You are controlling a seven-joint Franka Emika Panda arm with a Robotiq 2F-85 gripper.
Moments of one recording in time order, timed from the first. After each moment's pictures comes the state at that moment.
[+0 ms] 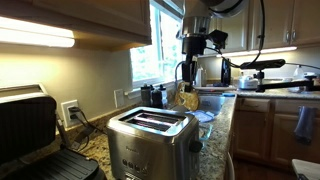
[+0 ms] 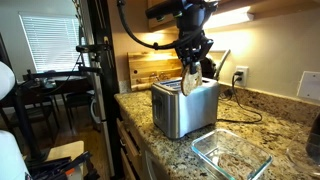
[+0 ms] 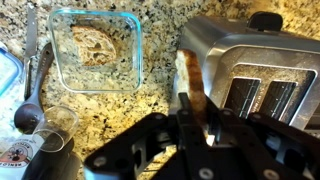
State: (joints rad) arm -0.07 -0.32 -0.06 -2.29 0.07 2.11 -0.25
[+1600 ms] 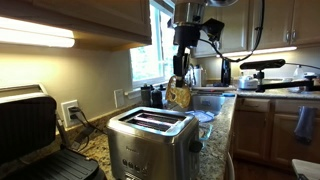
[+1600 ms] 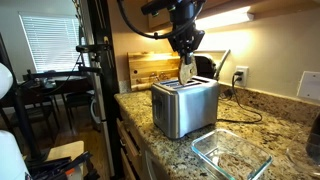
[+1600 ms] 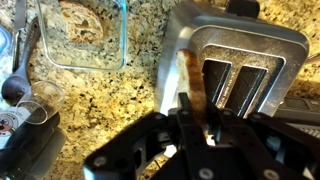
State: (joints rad) arm -0.02 -0.34 -0.01 -2.25 0.05 2.11 -0.22
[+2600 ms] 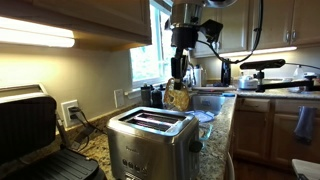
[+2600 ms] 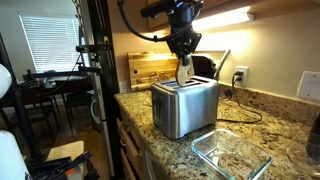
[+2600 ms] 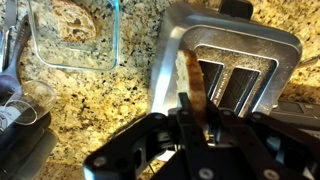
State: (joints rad) arm 0.00 -0.32 0.00 -2.25 0.05 2.11 -0.21
